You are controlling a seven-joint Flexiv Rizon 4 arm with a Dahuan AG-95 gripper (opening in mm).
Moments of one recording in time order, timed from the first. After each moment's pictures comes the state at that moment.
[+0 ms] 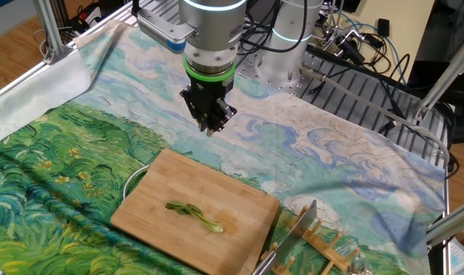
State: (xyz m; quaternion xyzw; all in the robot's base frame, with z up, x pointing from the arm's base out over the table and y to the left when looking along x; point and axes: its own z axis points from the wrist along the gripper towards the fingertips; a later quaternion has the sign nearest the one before) arm 0.496 0.004 0.171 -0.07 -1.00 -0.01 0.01
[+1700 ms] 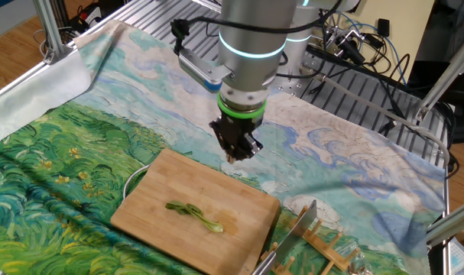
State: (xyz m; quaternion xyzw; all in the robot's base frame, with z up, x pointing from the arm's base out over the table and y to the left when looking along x) arm 0.501 0.087 0.119 -0.13 -0.99 -0.02 0.00
